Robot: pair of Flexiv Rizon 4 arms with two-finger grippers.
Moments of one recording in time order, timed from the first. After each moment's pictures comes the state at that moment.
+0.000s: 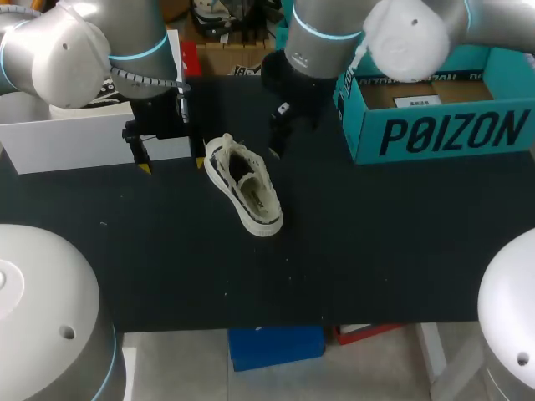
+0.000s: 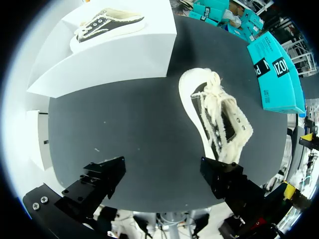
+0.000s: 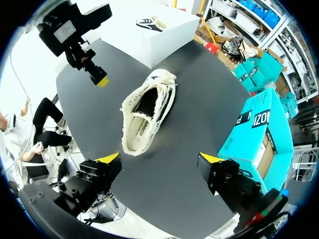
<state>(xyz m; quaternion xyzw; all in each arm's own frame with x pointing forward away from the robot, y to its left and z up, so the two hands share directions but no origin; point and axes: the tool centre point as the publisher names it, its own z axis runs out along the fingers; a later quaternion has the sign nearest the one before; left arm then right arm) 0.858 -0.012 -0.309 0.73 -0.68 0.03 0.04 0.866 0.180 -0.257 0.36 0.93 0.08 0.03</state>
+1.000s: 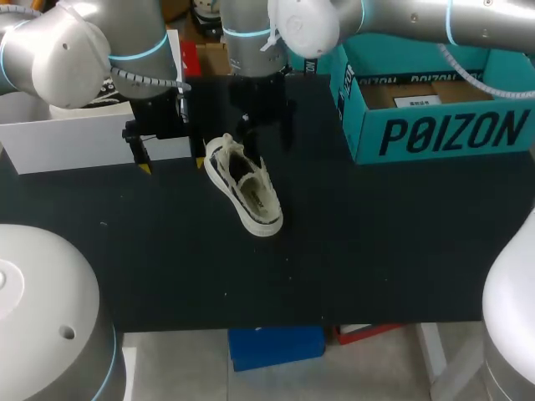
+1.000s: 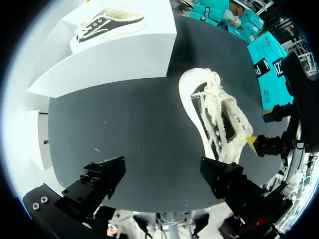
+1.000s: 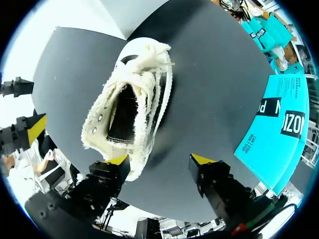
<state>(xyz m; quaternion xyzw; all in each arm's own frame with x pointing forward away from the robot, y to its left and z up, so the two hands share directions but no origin) 0.858 -0.012 -0.309 0.73 -0.68 0.03 0.04 0.911 0.212 -0.341 0.43 0.90 -0.08 -0.05</state>
